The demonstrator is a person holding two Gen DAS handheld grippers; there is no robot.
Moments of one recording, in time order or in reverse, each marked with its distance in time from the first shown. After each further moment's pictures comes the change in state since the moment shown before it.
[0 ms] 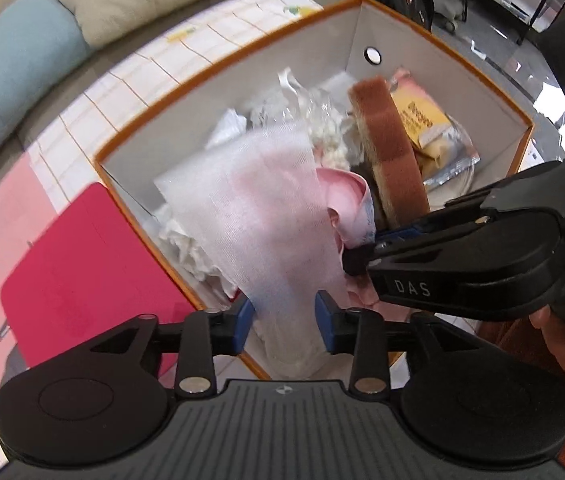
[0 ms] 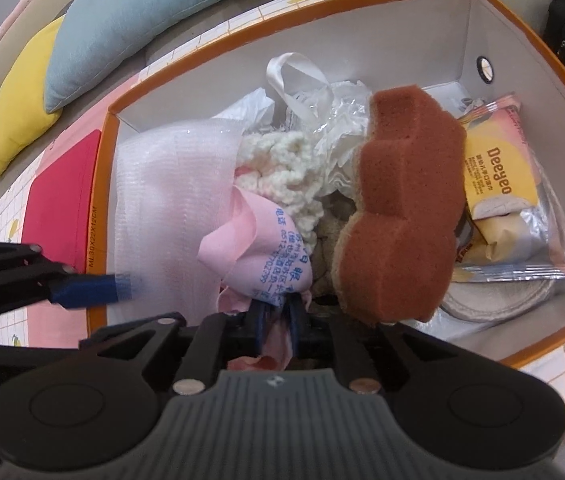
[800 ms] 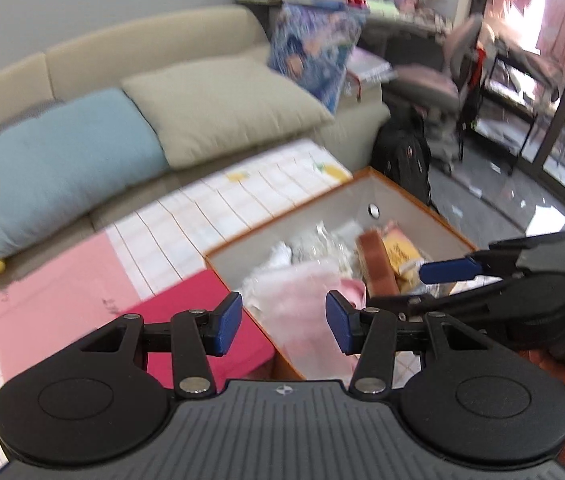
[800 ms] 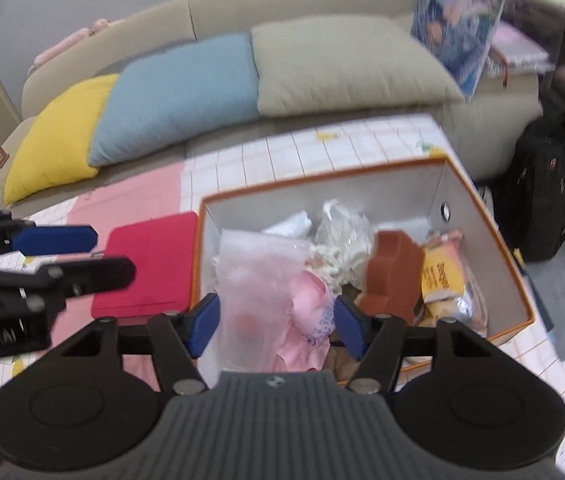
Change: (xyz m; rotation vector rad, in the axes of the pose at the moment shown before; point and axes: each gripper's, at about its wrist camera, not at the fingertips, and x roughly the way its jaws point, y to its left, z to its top) left arm -0.130 0.027 -0.055 -0.109 -0.465 0.014; right arm -0.115 0.073 -0.038 -0.165 -0.354 -0.110
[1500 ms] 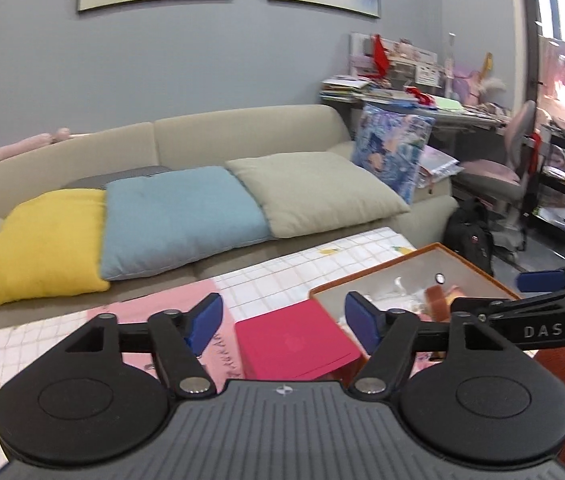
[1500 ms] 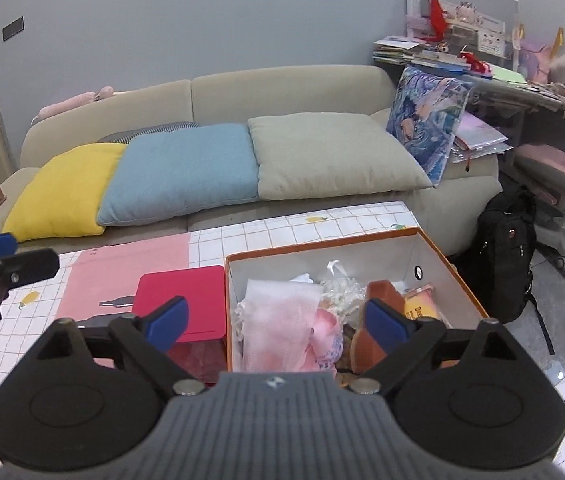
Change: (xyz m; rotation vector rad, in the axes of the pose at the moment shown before) left arm -0.082 0.019 -0.073 -0.095 -0.308 0.247; right arm -0.070 0.058 -0.053 -0.032 -0.290 -0.104
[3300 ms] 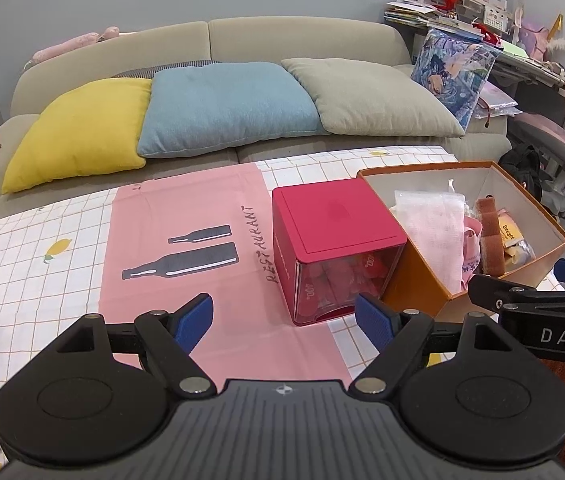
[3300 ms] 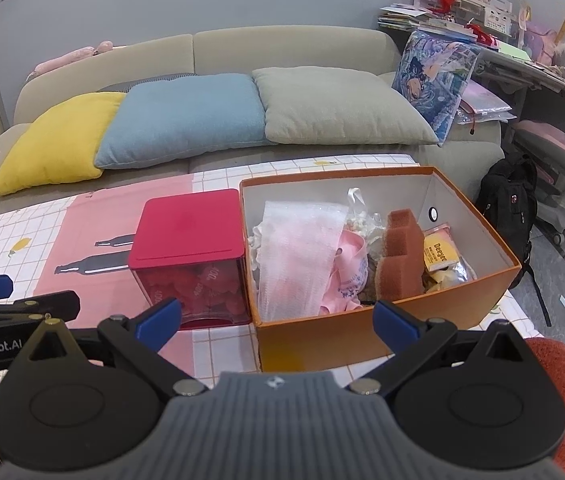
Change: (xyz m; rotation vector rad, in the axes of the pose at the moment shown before) left arm 0.019 0.002 -0.061 -0.127 0.267 0.128; right arm 0.024 0.030 -0.053 -0.033 0.109 -0.033
